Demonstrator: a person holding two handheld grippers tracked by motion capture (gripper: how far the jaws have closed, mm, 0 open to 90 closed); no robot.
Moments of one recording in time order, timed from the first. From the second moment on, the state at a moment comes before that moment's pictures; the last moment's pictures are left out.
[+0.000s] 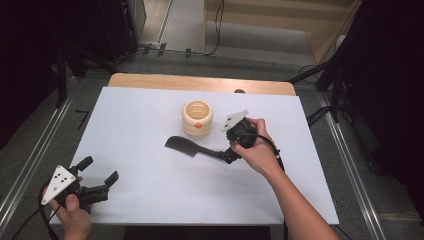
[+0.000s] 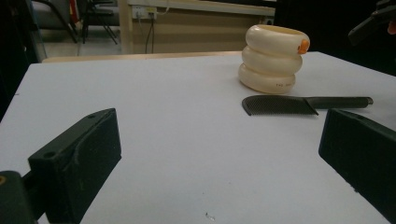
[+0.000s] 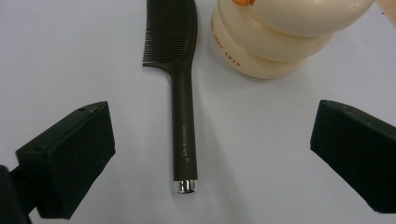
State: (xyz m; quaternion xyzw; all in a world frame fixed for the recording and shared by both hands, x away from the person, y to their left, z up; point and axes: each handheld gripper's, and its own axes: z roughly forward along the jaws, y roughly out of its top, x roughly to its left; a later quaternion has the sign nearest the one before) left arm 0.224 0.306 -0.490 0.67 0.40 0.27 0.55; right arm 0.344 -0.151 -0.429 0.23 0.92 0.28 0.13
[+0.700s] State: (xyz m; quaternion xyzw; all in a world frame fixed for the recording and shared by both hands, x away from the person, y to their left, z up) left arm 0.224 0.305 -0.490 0.68 0.40 0.27 0.55; right arm 0.360 -0.122 -0.446 0.23 0.95 0.20 0.09
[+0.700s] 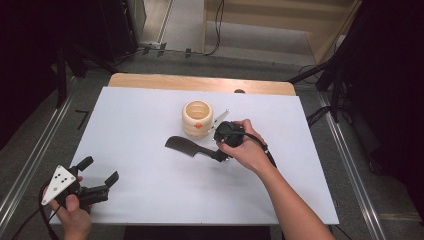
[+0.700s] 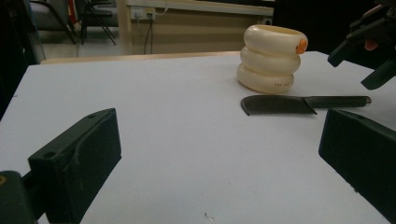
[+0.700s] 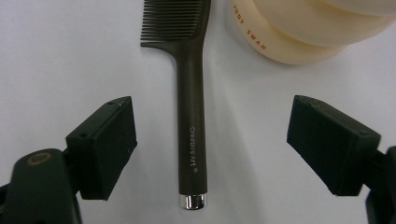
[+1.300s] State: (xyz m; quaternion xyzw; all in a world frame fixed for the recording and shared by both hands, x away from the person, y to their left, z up) left arm 0.224 0.306 -0.490 0.67 0.40 0.27 0.56; right arm 0.371 -0.108 -0.462 0.23 0.96 0.17 0.06
